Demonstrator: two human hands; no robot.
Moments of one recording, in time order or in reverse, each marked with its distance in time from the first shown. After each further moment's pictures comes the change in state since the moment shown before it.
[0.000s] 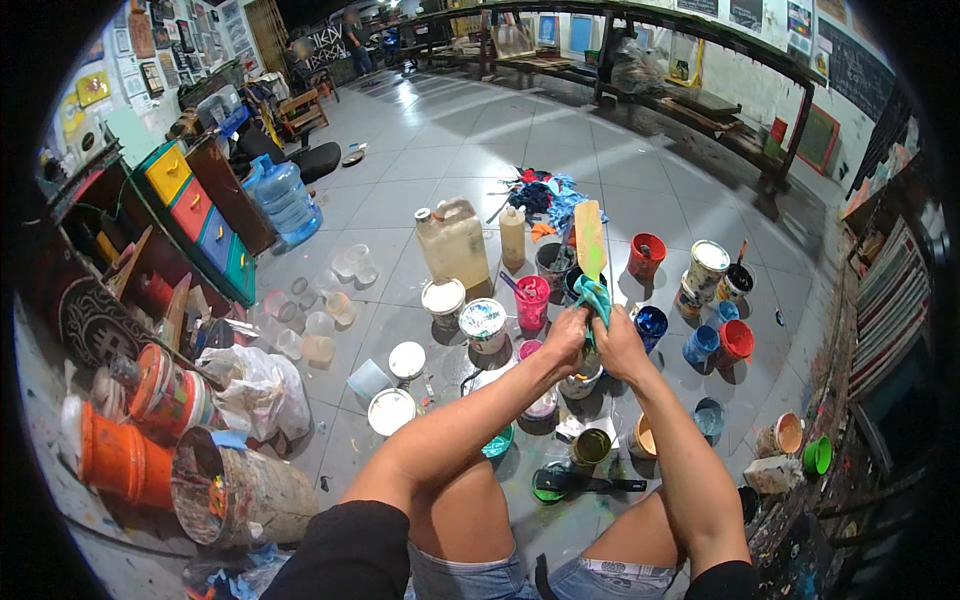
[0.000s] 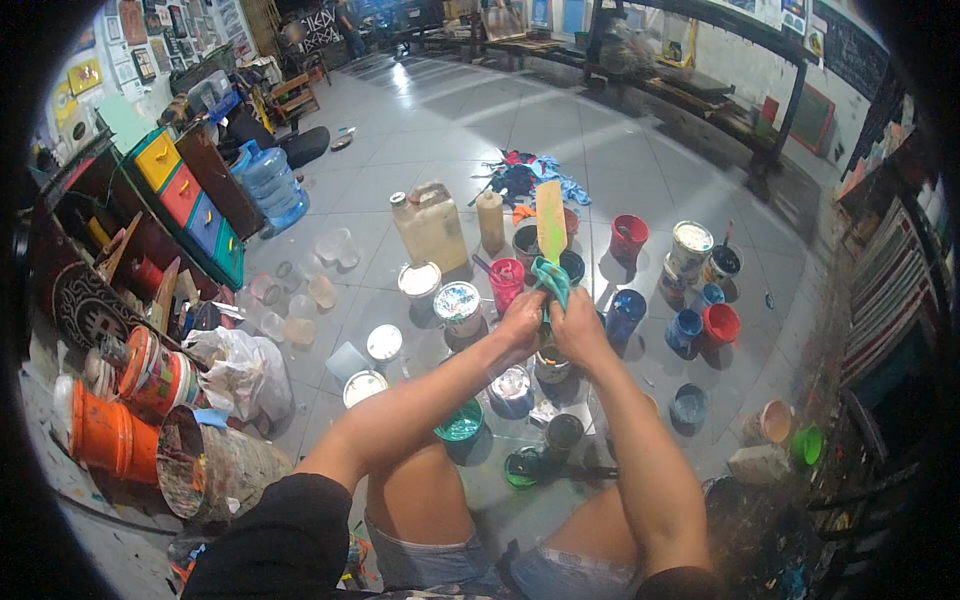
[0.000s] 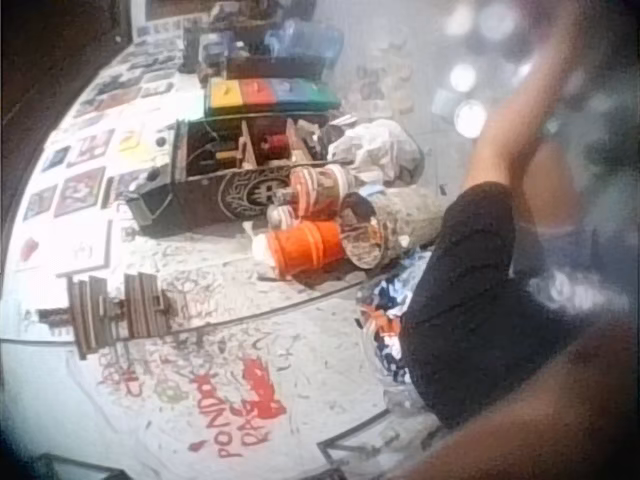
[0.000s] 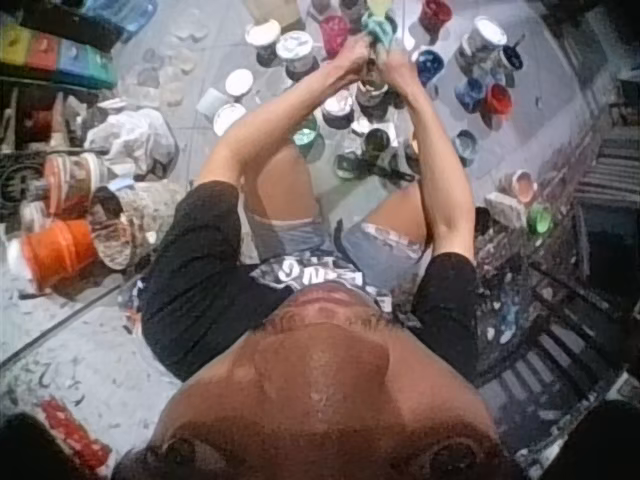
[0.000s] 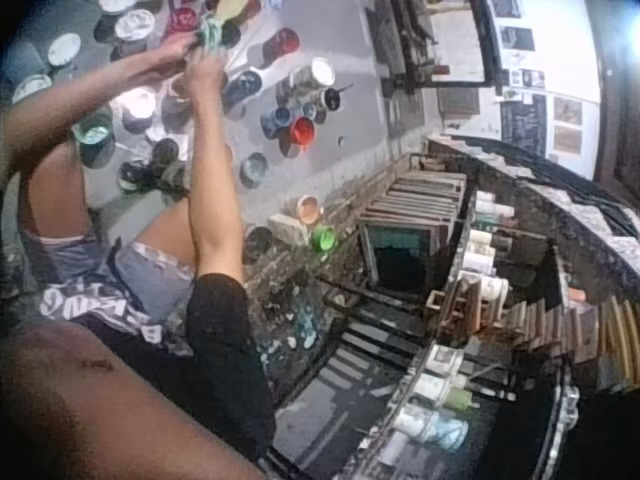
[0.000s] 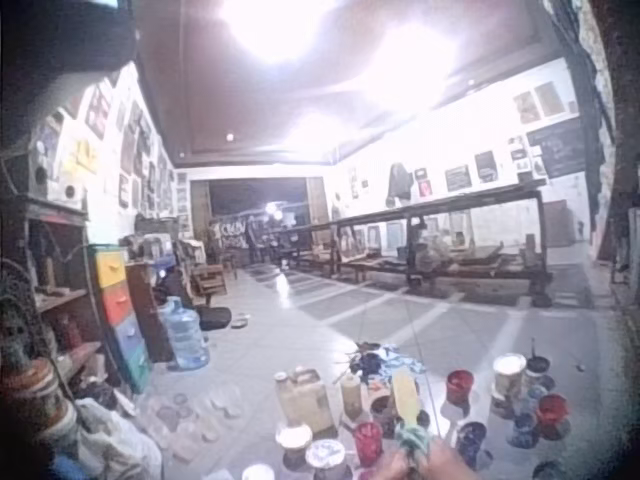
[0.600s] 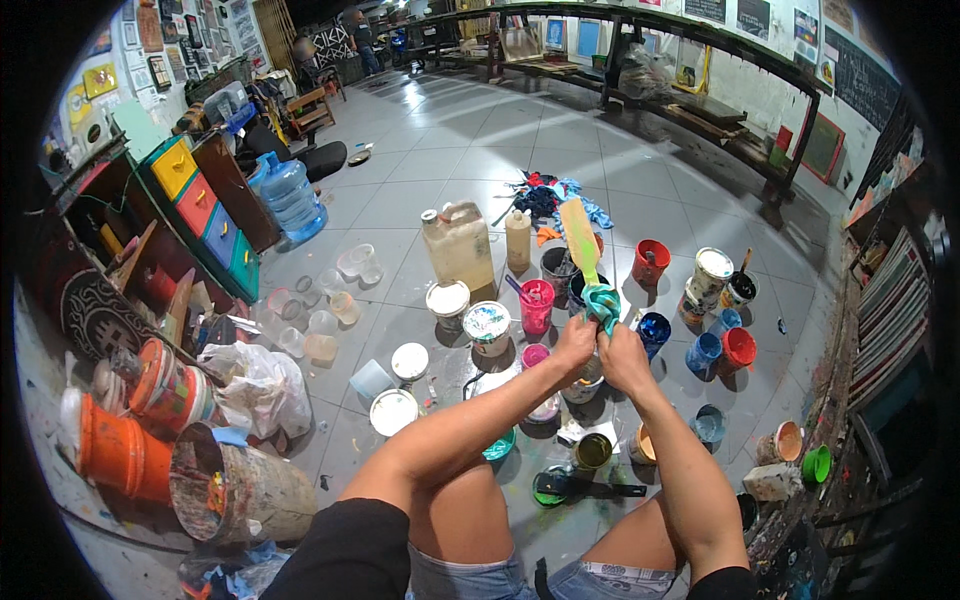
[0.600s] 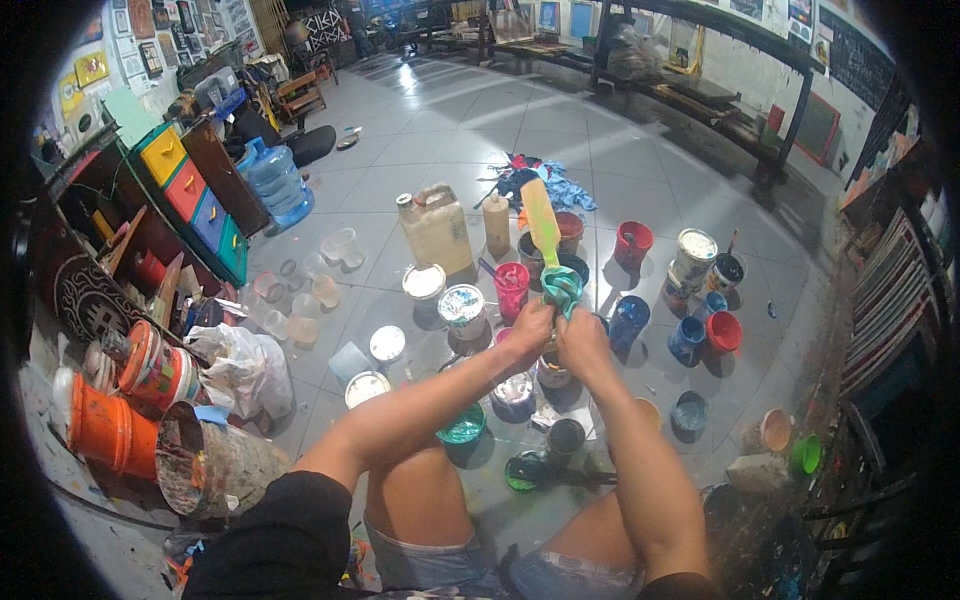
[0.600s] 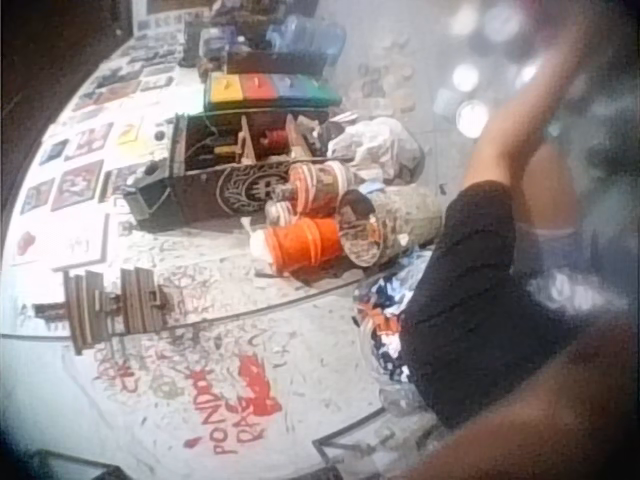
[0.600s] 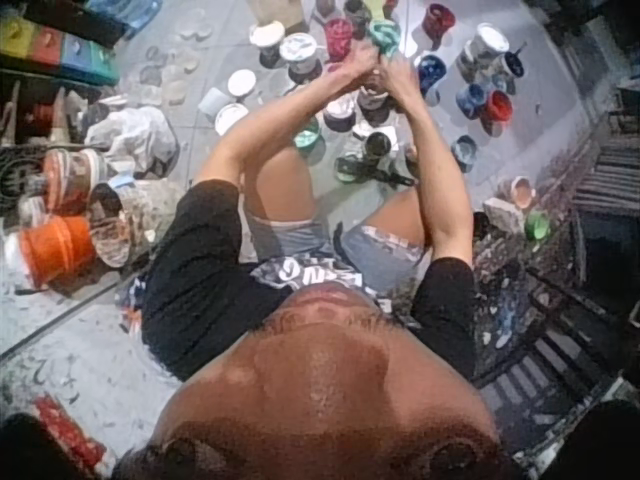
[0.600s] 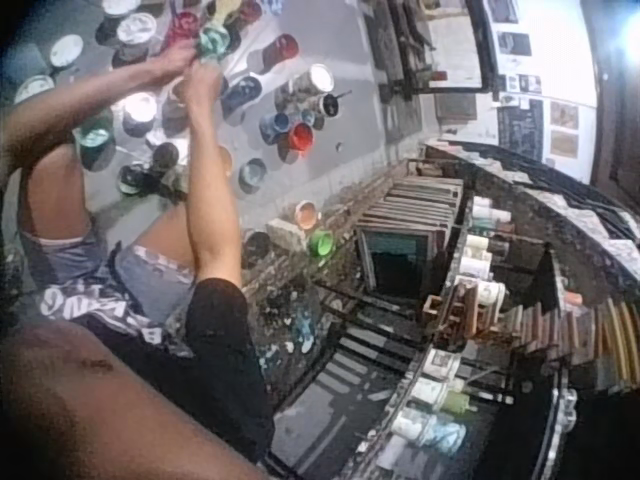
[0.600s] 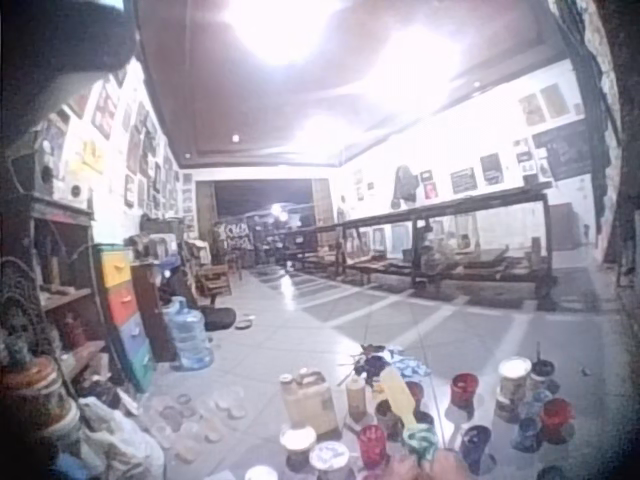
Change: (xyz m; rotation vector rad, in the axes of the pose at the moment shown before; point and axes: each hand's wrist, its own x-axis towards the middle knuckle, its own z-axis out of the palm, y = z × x) left_hand -0.003 -0.007 -0.012 0.364 -0.012 0.232; right_hand -0.012 -0.031 -0.003 -0.104 -0.022 0.149
